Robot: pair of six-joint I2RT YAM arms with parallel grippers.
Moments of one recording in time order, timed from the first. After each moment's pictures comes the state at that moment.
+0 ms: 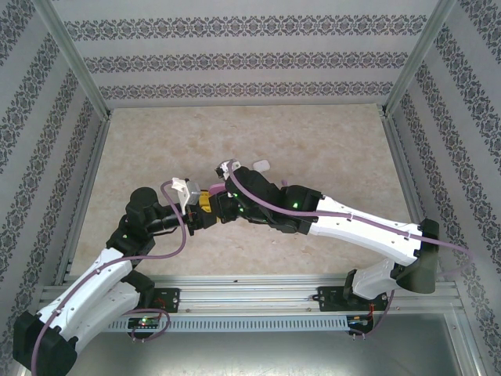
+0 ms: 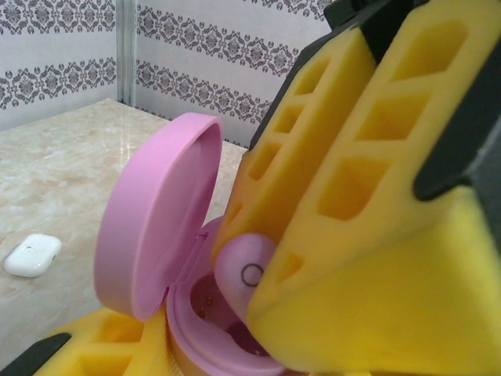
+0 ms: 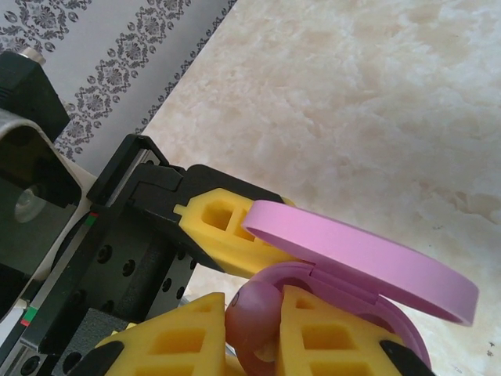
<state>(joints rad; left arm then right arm) -0.43 0.74 0.48 0.13 0.74 -0.09 1.16 1.44 1.42 -0.61 0.13 0.65</state>
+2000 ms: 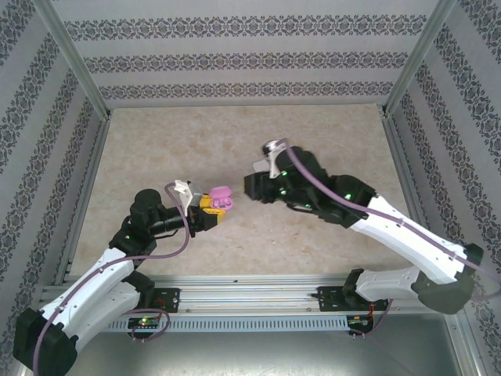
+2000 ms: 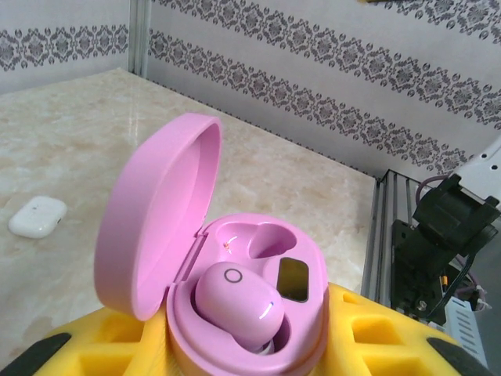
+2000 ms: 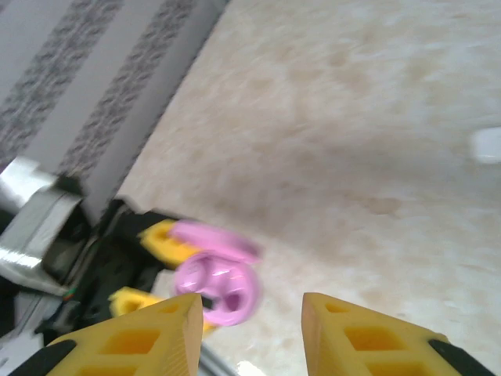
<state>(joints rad) -0.43 0.76 0.44 0.12 0.70 -0.10 0.91 1.20 1.38 -0.78 0.05 0.65</state>
